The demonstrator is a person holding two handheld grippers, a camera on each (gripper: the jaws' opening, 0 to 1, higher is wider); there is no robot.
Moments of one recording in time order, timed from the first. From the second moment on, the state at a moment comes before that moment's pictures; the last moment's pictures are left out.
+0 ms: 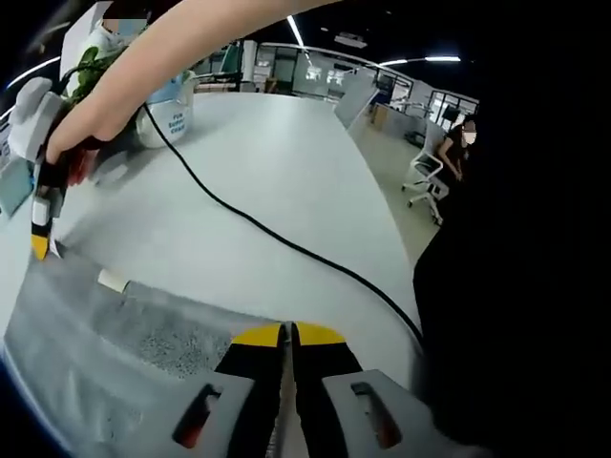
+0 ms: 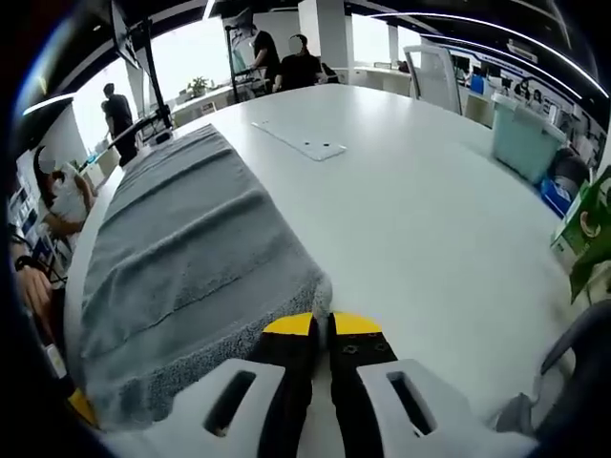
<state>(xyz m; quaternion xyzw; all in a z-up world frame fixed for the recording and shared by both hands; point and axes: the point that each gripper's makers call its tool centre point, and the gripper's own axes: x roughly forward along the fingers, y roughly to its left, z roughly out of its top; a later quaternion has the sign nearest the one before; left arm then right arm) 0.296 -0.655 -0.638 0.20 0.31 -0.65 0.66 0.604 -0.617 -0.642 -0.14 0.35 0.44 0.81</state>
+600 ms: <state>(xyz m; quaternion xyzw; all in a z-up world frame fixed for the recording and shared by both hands) 0.297 -0.684 -0.571 0.11 0.26 -0.67 0.69 0.608 -0.654 -0.604 -0.12 0.33 0.40 0.84</state>
